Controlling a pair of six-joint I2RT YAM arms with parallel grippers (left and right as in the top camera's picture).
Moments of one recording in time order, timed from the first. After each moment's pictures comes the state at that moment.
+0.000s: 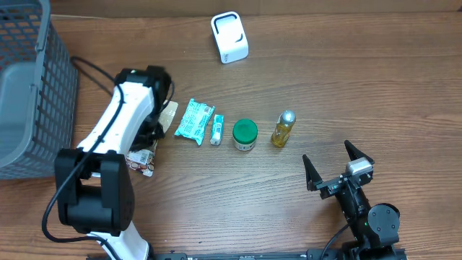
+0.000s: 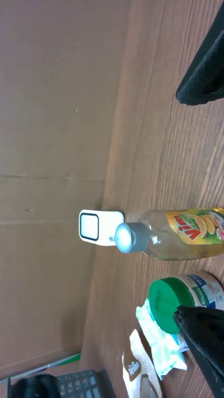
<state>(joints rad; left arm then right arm) -0.11 1.87 1.38 -1.35 -0.40 -0.66 0.16 0.01 0.02 -0.02 -0.16 -0.01</state>
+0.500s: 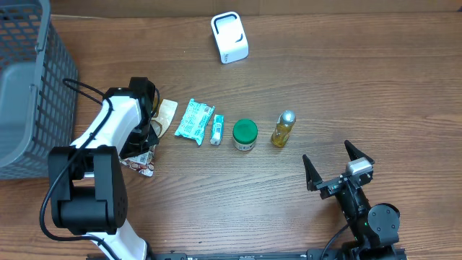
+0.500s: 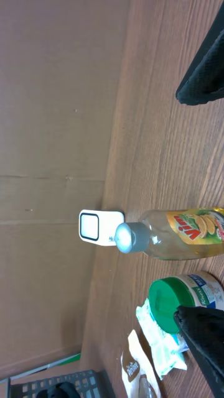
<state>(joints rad) -0.03 1.87 1.21 -1.06 -0.33 -0.55 0.16 0.01 0.02 -0.02 -0.16 -0.01</state>
